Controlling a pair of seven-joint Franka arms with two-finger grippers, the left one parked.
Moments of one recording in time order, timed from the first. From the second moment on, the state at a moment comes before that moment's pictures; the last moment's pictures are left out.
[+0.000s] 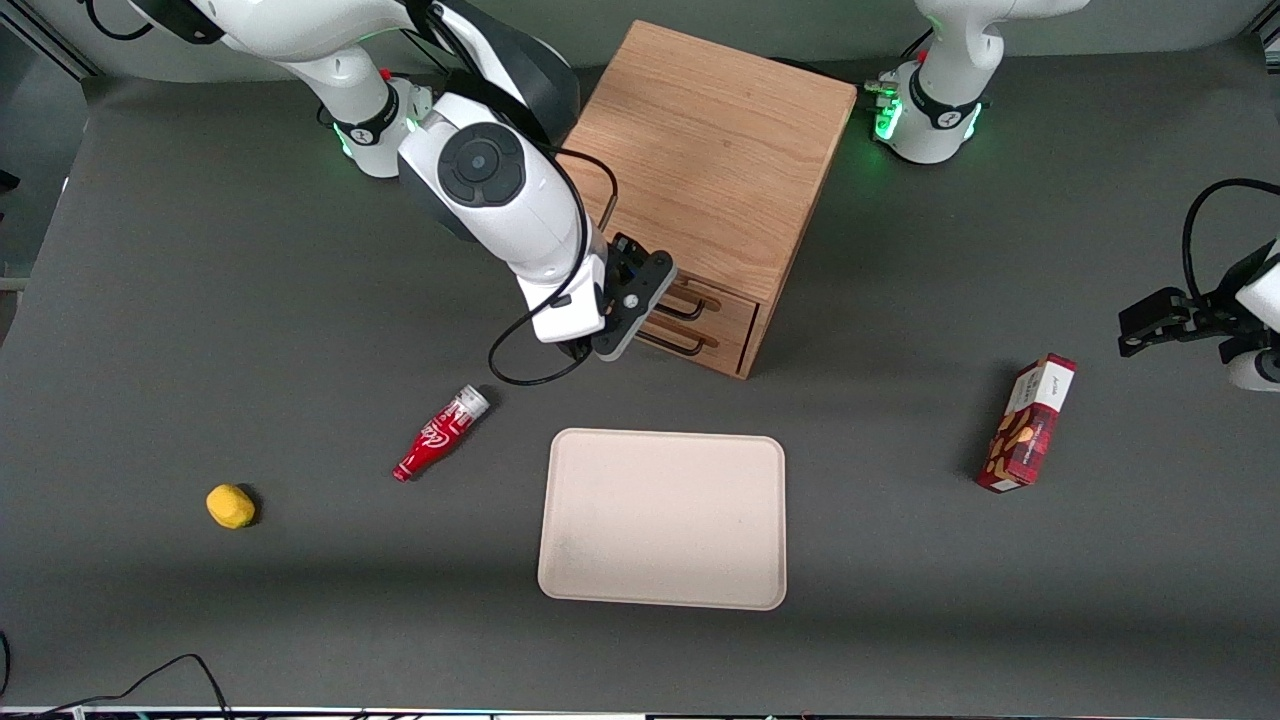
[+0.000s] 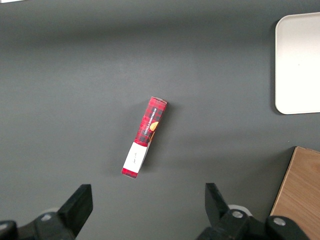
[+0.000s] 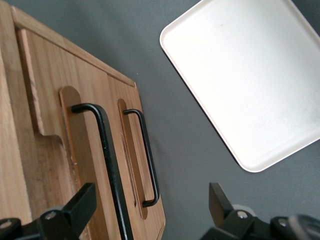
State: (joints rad) arm 0.20 0.51 0.62 -1.43 -0.10 1.94 -0.12
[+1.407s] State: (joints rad) arm 0.15 0.56 0.64 -1.51 -0.16 2.06 -0.19
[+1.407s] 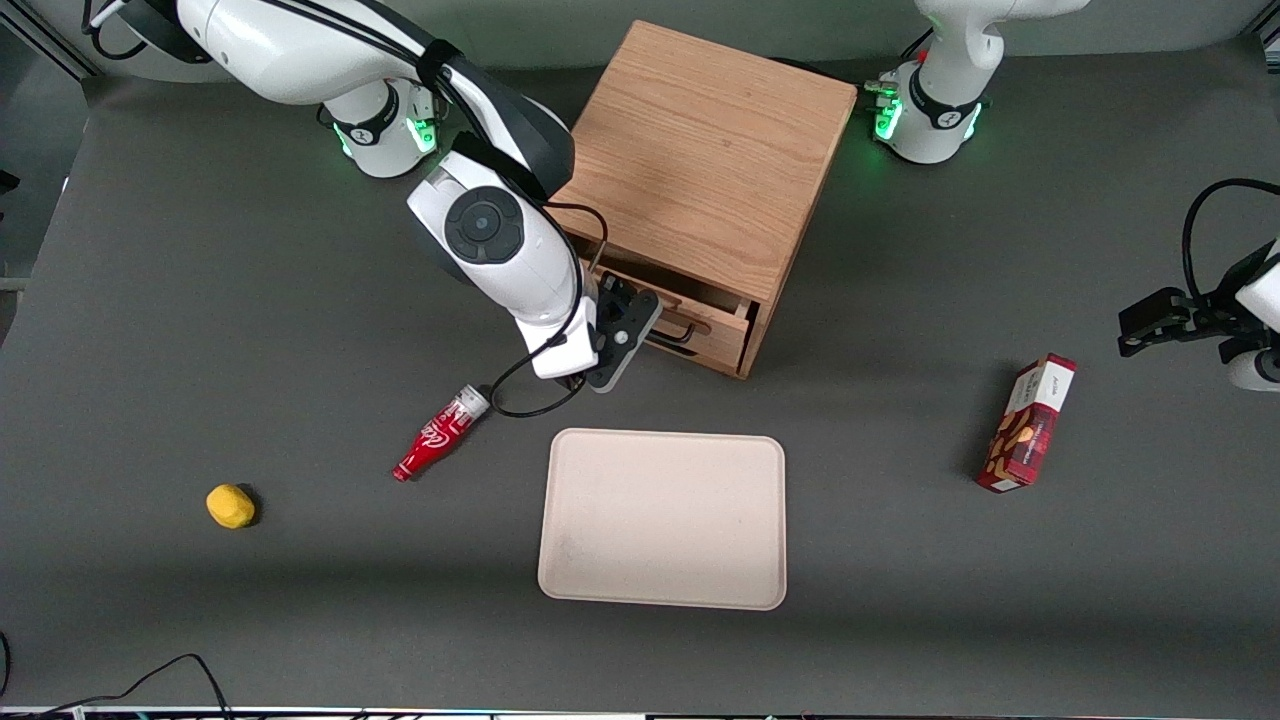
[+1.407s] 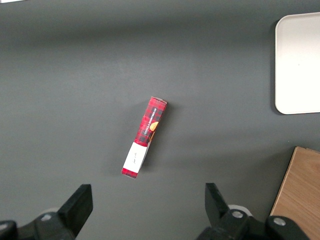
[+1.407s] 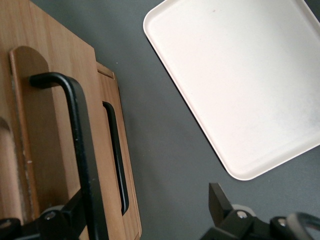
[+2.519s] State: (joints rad) arm 0.12 0.62 0.54 -1.37 -0.24 2.07 -0.30
